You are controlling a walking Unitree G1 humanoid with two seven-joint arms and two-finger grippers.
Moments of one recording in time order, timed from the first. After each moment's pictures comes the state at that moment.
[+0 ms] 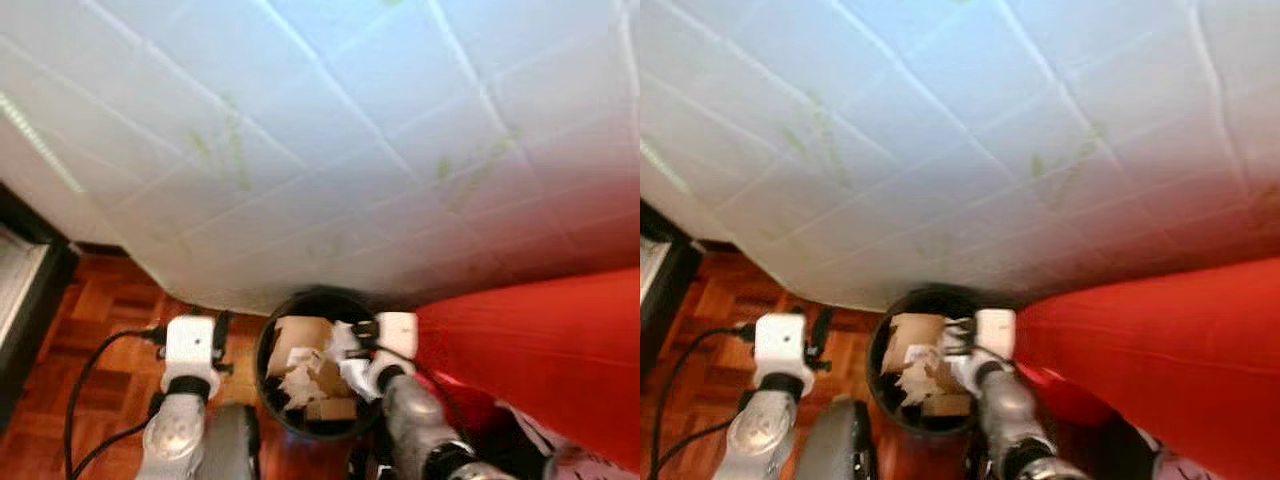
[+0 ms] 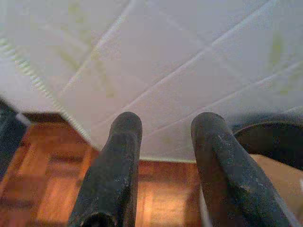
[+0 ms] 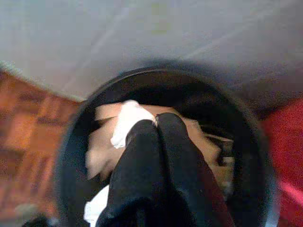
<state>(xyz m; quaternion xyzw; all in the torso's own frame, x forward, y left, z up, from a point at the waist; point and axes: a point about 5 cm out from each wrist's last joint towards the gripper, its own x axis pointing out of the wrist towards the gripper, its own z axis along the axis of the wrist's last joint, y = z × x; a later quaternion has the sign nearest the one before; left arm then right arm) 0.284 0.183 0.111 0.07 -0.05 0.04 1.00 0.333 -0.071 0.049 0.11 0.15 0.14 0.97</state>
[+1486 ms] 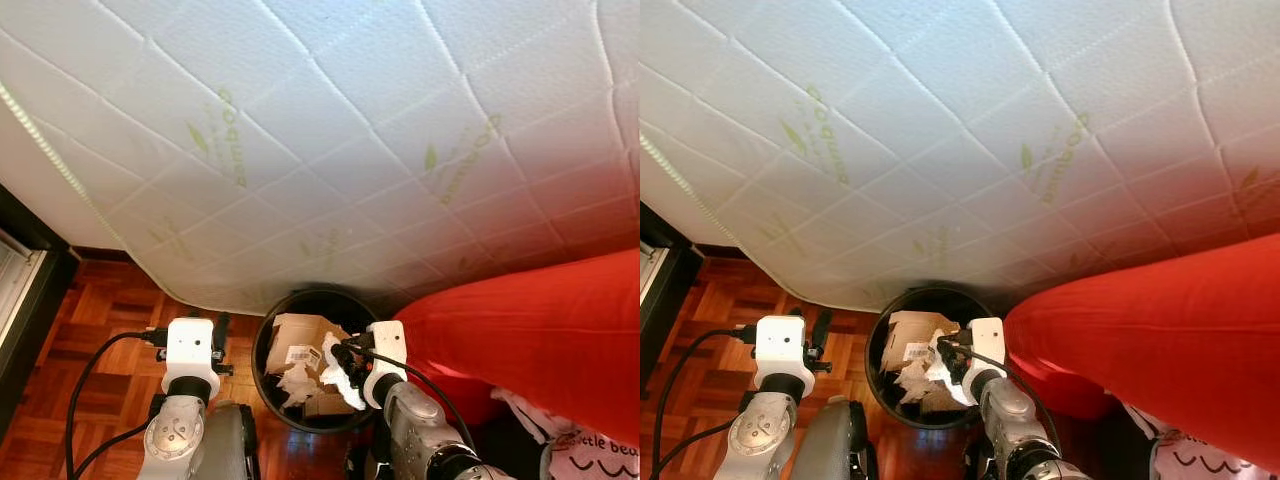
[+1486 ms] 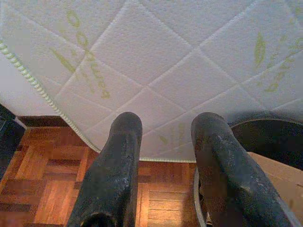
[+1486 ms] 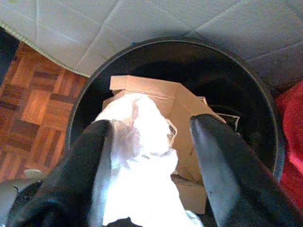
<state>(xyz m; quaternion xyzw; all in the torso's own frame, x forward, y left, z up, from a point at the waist) 0.283 0.183 0.111 0.07 -0.05 0.04 1.00 0.326 -0.070 0.038 0.09 0.19 0.19 0.96</state>
